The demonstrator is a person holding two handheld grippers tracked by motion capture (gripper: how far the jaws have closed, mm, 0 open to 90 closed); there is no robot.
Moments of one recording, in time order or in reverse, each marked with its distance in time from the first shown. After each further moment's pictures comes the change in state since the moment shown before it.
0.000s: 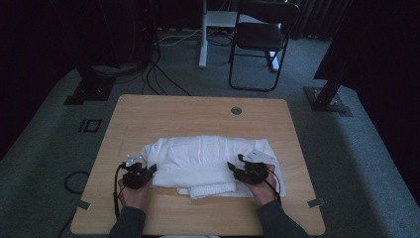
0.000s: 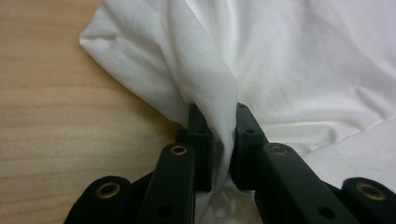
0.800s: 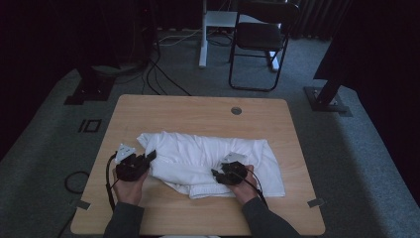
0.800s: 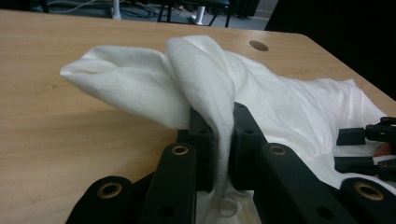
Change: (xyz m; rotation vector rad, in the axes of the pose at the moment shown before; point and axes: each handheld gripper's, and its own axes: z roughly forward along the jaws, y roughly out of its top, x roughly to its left) left arm -0.022 0.044 -0.044 -0.192 -0.095 0.116; right arm 0.025 -0.008 0.065 0.203 0.064 -0.032
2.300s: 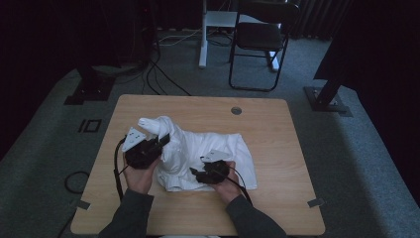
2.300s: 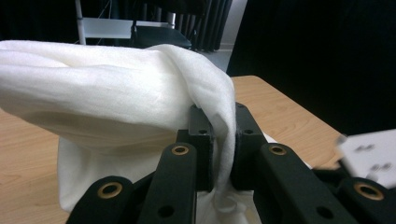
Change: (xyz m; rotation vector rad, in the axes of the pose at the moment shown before) left arm -0.044 0.056 -0.005 -0.136 -0.120 0.089; right arm 0.048 0.038 0.008 -0.160 0.100 -0.064
